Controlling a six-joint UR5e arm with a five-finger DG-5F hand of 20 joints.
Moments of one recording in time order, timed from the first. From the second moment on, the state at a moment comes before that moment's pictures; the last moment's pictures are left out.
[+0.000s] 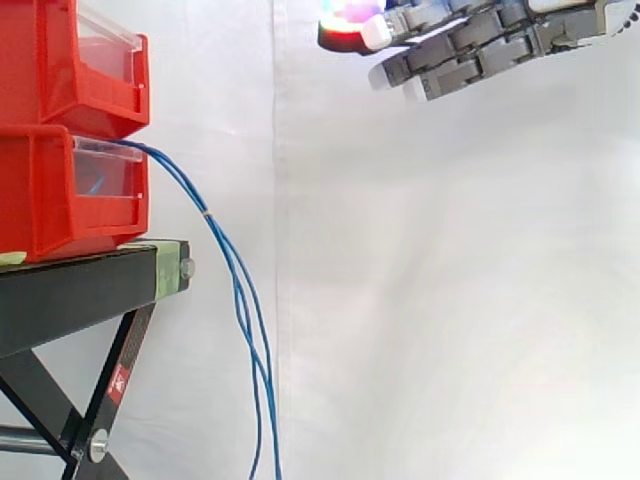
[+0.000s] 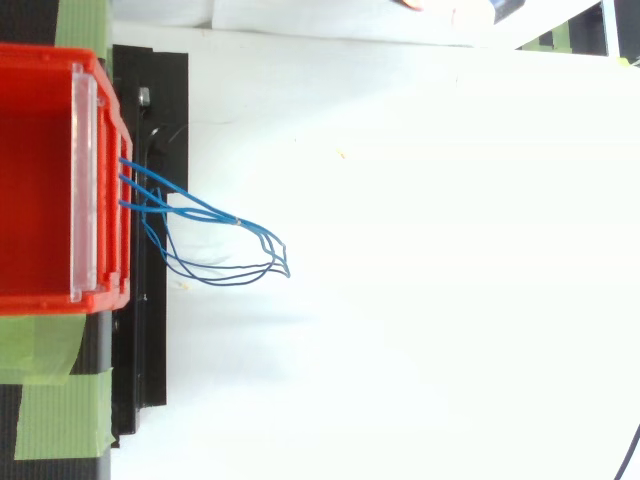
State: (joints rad) arm 0.06 -1.63 -1.64 -3.10 -1.30 -0.14
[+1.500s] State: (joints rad) arm 0.13 -1.69 -1.89 -2.75 -1.23 -0.54
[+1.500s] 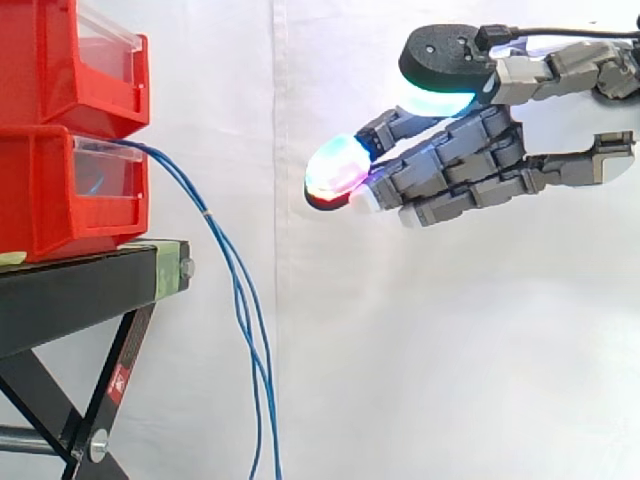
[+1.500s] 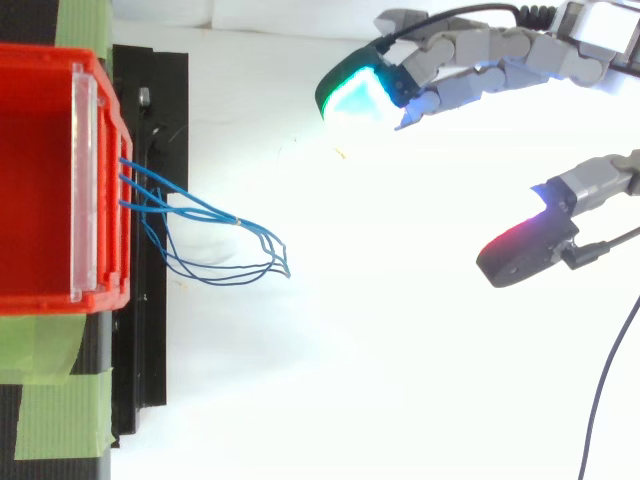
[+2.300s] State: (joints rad) arm 0.14 -1.94 -1.92 -2.37 -1.22 -0.55
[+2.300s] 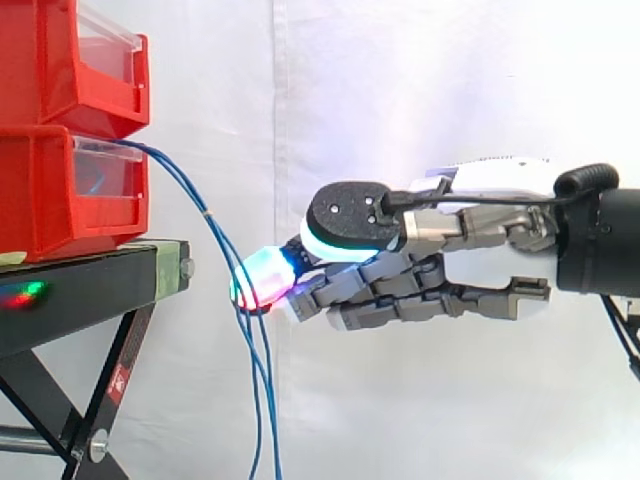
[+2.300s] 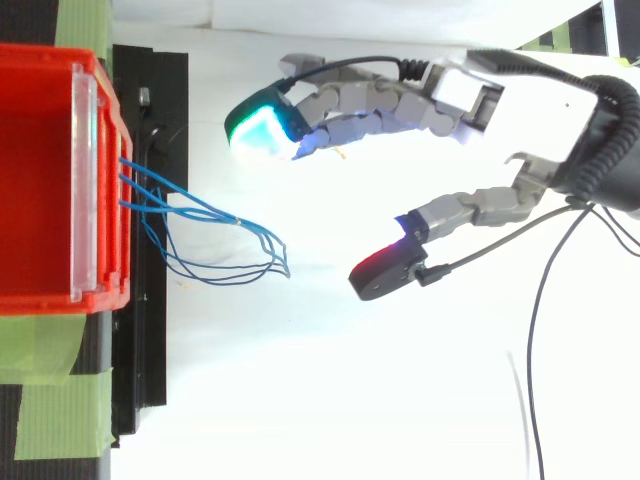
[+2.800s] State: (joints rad) arm 0.15 -1.96 -1.89 -2.30 -1.21 -0.54
